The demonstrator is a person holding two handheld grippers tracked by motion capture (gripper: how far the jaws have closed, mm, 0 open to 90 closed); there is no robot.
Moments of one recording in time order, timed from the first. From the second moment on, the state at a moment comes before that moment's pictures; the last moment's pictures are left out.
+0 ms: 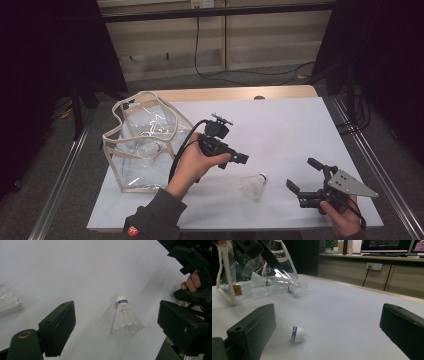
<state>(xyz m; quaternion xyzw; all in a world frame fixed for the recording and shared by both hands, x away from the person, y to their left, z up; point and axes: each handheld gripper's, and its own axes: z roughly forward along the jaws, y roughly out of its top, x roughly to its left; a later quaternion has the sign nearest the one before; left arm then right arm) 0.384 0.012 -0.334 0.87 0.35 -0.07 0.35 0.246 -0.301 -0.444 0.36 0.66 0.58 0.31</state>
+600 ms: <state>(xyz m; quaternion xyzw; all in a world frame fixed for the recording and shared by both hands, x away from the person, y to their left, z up) 0.381 0.006 -0.352 0.87 0.35 -0.07 0.34 0.246 -0.301 -0.444 0.36 0.66 0.58 0.31</state>
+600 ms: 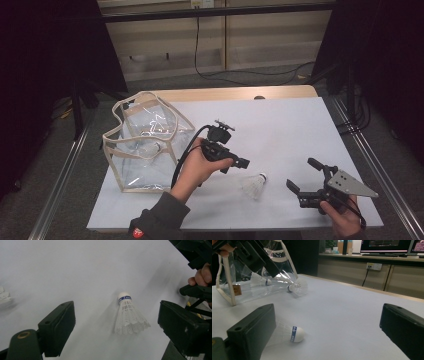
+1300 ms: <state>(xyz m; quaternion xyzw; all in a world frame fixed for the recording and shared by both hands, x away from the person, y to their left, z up) 0.380 -0.007 -0.367 0.88 0.34 -0.07 0.33 0.246 -0.301 -0.444 0.36 0.66 0.58 0.31</state>
